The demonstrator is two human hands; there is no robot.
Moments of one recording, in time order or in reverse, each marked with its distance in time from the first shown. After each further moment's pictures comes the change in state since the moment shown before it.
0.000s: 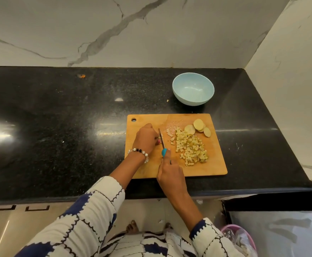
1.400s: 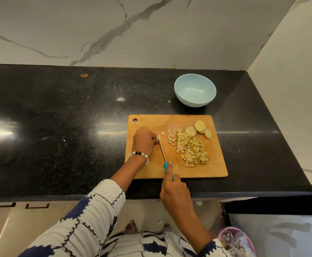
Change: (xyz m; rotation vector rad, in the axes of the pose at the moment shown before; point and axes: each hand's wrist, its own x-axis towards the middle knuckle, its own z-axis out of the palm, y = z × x) left_hand -0.006 -0.003 0.005 -0.166 0.099 -0.164; right_hand -0.036 0.012 0.002 -0.217 0.036 -0.116
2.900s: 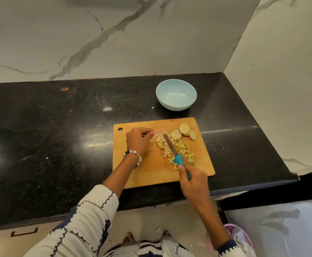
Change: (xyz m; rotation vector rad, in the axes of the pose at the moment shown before) left_hand 0.006 0.043 -0.017 -0.454 0.017 -0.101; right_hand 0.011 0.069 -0.034 0.711 0.207 0.222
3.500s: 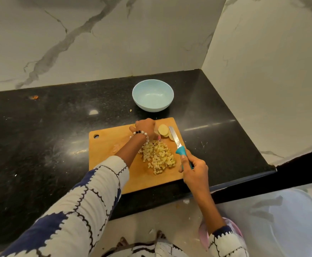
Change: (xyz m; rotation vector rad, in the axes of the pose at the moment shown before) left_hand 0.053 0.065 0.078 0.668 -0.456 0.030; right_hand 0.031 0.030 -0.047 0.257 0.092 0.207
